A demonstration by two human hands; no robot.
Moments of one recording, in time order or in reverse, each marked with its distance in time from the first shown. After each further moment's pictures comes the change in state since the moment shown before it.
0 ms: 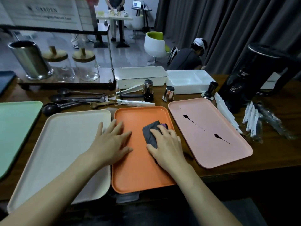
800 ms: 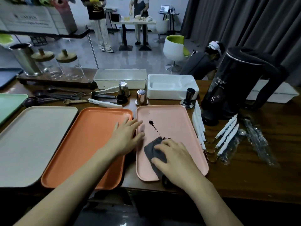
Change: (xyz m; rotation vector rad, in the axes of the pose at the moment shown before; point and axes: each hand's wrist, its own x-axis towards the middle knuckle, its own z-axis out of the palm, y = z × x) left_hand 0.102 0.198 -0.017 -0.419 0.226 -0.176; right_hand -0.021 0.203 -0.097 0.128 -0.159 -0.258
